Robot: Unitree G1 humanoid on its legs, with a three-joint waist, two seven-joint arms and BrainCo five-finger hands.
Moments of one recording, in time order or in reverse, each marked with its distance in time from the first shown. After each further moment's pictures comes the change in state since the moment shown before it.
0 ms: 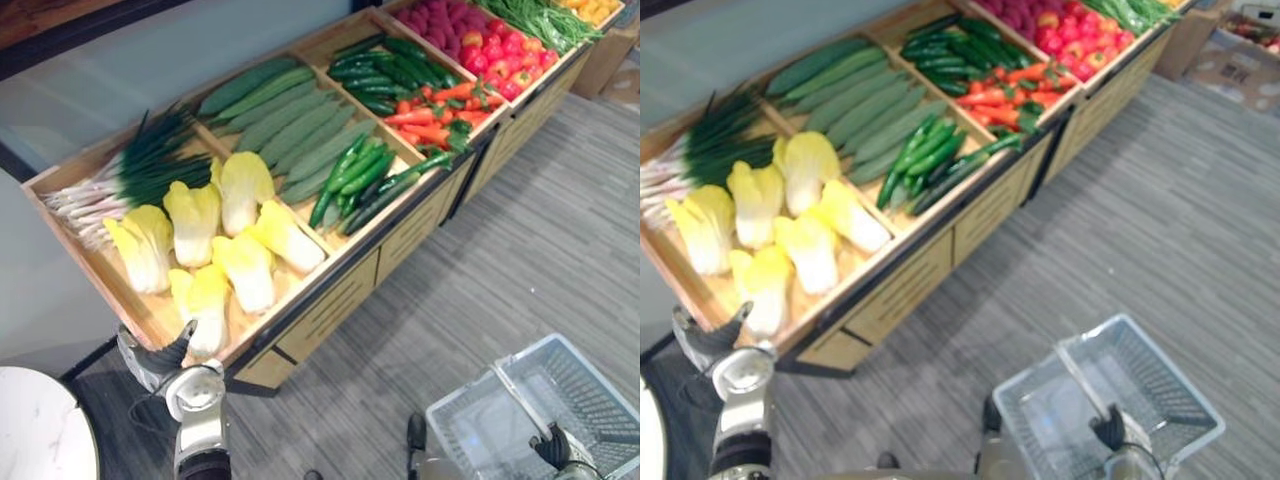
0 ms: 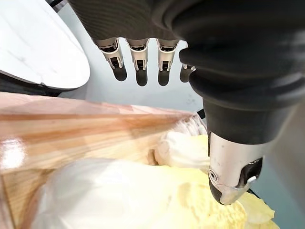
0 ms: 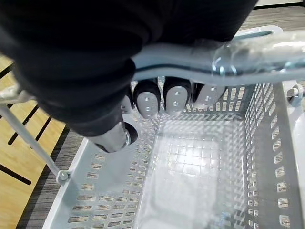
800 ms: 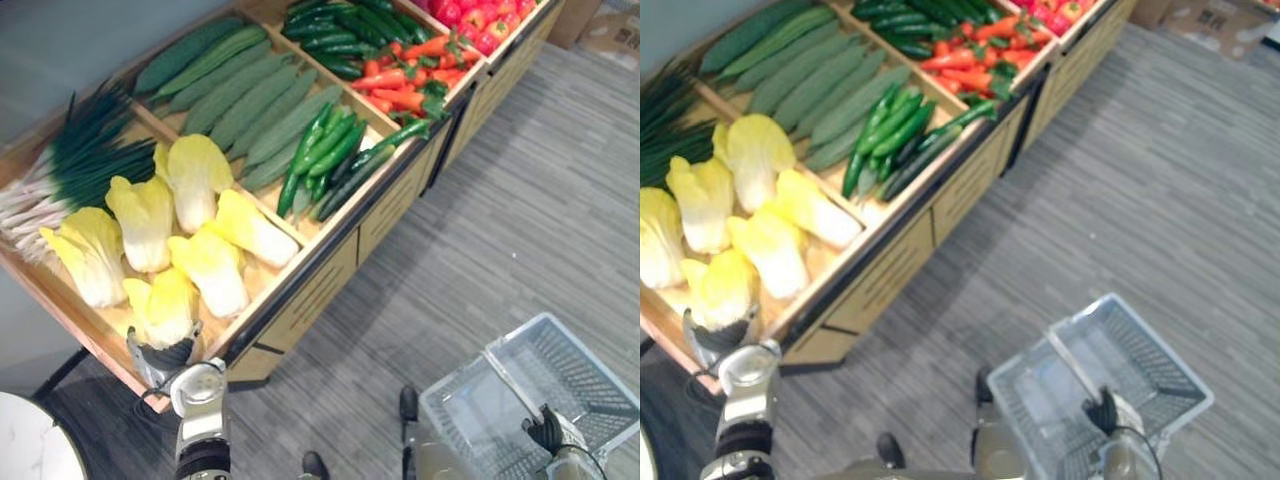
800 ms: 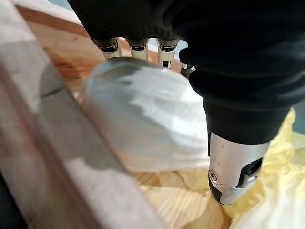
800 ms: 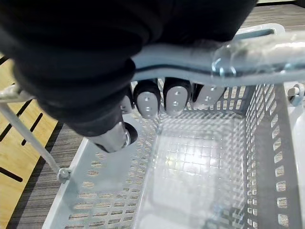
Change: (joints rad) left arm -0.087 0.035 -0.002 0.174 0.000 0.018 0.002; right arm -0.031 -0.028 0.050 -0.035 0.001 -0.035 -0.026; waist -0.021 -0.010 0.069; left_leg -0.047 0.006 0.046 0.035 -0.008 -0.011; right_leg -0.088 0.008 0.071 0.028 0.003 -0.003
